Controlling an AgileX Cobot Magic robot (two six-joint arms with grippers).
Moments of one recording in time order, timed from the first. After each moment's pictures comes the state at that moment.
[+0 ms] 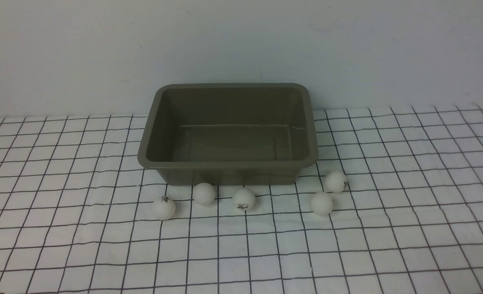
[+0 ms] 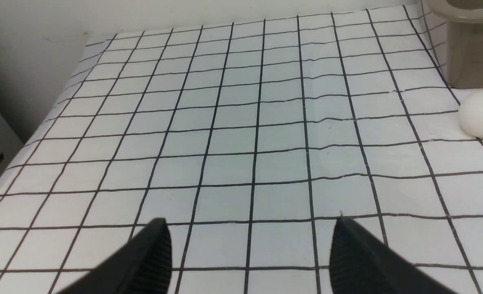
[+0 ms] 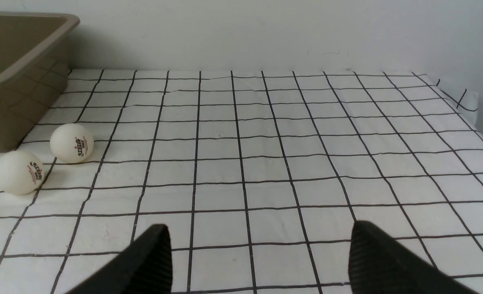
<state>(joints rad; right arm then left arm) -0.08 -0.01 0.02 0.03 0.41 -0.06 0.16 -0.01 0.02 0.00 0.40 0.08</state>
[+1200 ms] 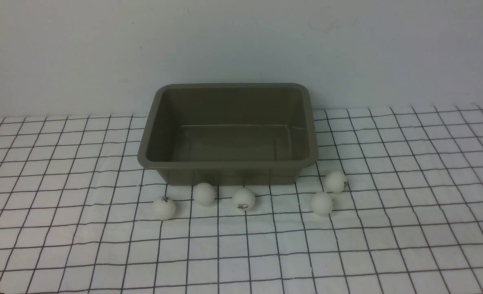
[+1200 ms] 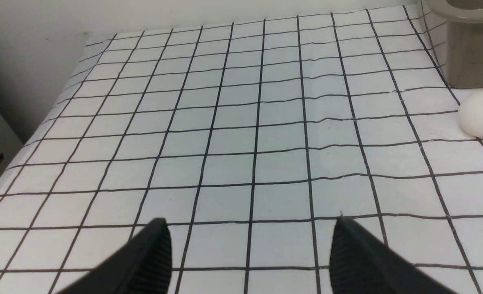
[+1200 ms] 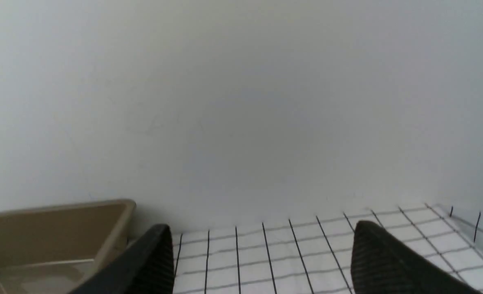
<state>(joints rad) -0.08 -0.01 -0.30 0.09 0.44 0.03 0.16 -0.01 0.02 0.00 0.40 0.08</state>
